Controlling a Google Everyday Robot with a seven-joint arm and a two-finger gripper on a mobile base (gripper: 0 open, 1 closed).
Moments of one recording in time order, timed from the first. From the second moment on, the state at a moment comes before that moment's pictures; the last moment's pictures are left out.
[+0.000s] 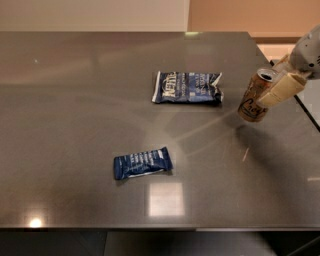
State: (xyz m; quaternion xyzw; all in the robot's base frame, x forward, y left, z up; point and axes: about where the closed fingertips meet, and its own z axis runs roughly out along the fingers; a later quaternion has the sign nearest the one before) arm 0.543 -0.255 0.931 -0.54 0.80 0.11 0.24
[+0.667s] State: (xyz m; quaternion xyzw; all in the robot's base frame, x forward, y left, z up) arm 0.574 -0.200 0.925 -0.58 0.77 0.13 0.22
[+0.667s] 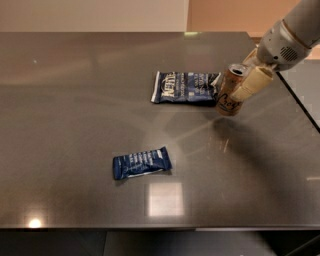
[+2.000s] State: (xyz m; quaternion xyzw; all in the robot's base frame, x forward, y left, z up) arm 0.593 -0.165 0.887 -0.62 0.75 0.12 0.21
